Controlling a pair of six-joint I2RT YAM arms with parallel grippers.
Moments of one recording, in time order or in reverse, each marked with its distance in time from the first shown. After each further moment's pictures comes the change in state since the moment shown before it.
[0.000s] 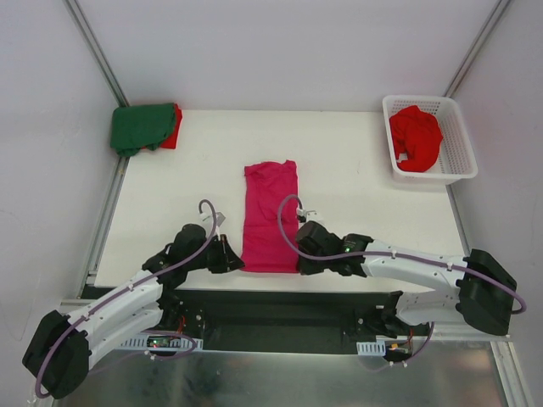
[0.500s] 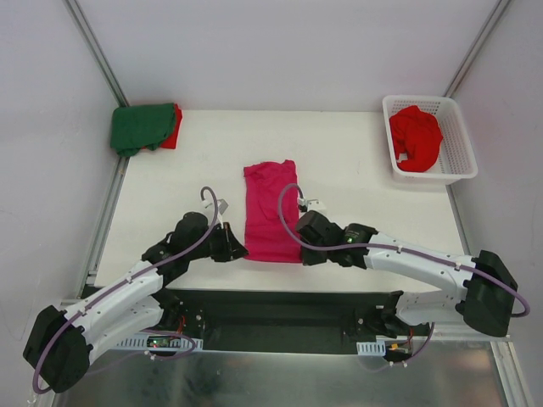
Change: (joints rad) left arm -0.013 0.064 0.140 -0.036 -0.023 0.021; right arm -0.031 -0.003 0.121 -0.137 0.060 -0.061
